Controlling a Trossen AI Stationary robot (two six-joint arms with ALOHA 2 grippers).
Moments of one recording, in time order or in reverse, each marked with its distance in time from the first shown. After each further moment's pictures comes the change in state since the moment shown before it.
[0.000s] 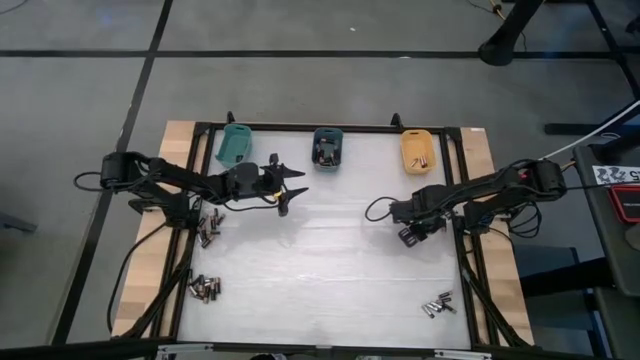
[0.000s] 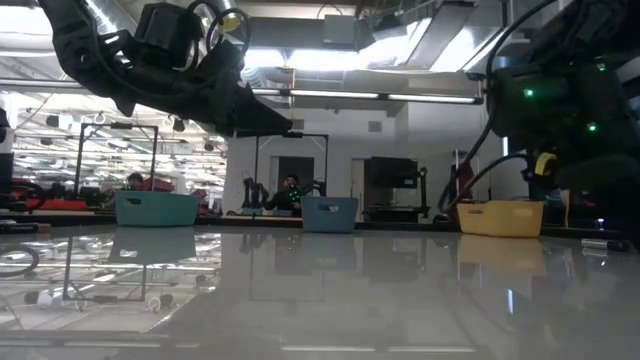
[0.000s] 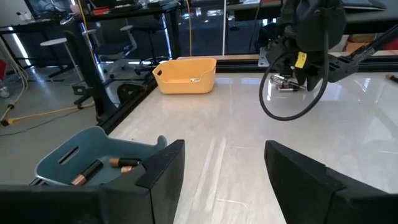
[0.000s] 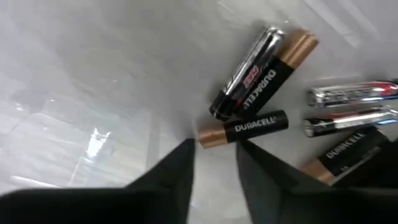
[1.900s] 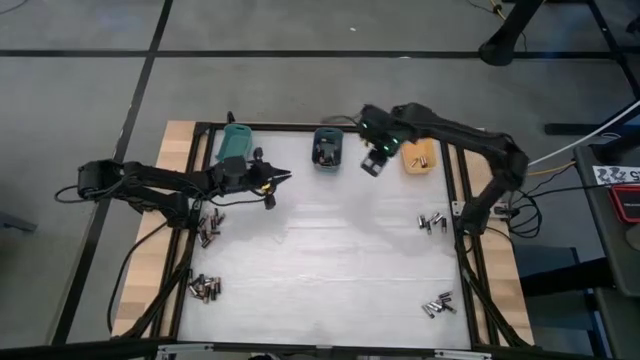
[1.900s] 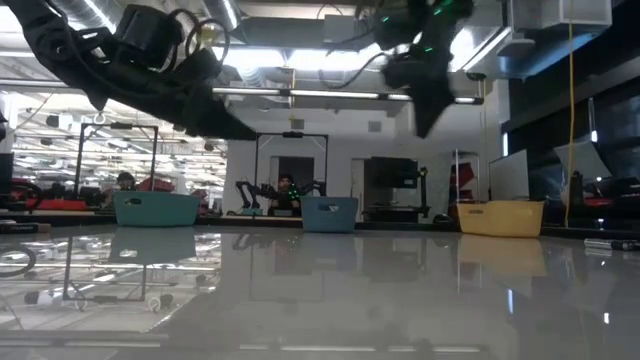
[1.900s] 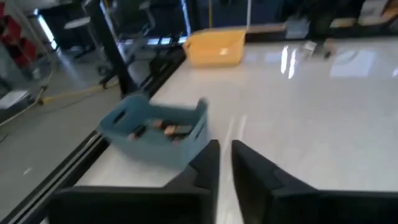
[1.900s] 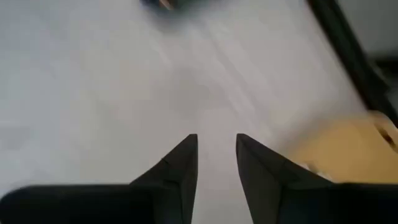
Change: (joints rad) left arm 0.096 -0.224 -0.084 -0.219 0.003 0.051; right arm -0.451 0.275 0.966 -0.298 0.215 -0.820
